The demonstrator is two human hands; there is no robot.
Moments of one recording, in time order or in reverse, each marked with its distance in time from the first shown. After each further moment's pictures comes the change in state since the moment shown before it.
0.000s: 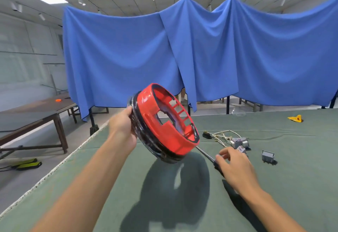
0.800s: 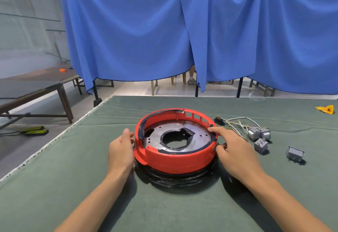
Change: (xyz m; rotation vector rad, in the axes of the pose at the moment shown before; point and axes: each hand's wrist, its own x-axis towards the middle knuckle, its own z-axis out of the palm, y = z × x) left_hand 0.043 -0.113 -0.091 0.625 0.283 0.145; right_hand 0.027 -0.030 0.025 -0.112 -0.190 -0.252
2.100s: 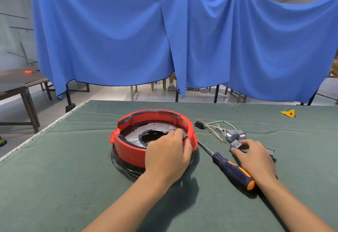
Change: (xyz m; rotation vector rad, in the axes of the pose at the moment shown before) left_hand -0.074 0.043 0.079 0.756 -0.220 0.934; right_hand 0.000 0.084 -0.024 -0.098 0.224 0.495
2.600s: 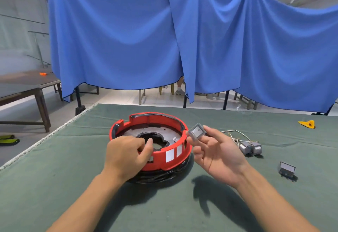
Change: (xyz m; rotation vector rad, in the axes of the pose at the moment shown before) left_hand 0.008 -0.106 -0.006 -0.010 0.220 0.033; right_hand -0.026 -0.117 -0.005 1.539 -1.105 0.340
